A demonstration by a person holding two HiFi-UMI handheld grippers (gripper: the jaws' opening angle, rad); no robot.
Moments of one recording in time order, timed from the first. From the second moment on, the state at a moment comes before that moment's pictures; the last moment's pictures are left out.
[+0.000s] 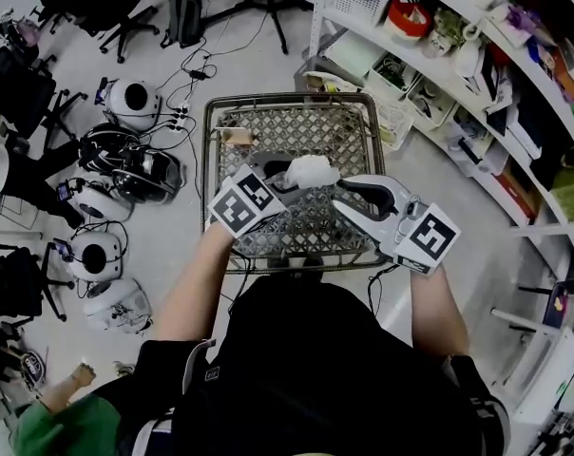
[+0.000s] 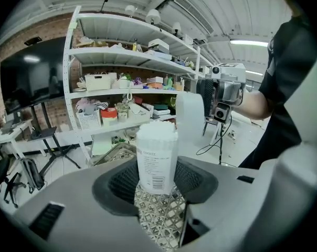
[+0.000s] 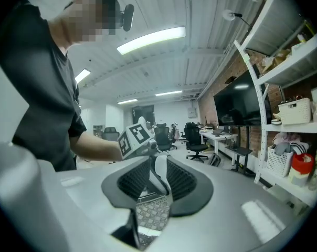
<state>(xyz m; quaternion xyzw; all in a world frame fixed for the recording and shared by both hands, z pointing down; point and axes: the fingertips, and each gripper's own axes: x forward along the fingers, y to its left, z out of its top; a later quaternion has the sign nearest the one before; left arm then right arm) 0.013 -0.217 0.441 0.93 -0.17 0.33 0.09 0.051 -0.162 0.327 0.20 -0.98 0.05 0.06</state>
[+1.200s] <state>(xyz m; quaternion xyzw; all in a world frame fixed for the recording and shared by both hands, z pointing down) 0.024 -0.243 0.589 0.92 -0.25 0.29 0.11 0.137 -0.208 0.481 0.41 -0.86 0.30 -0.02</state>
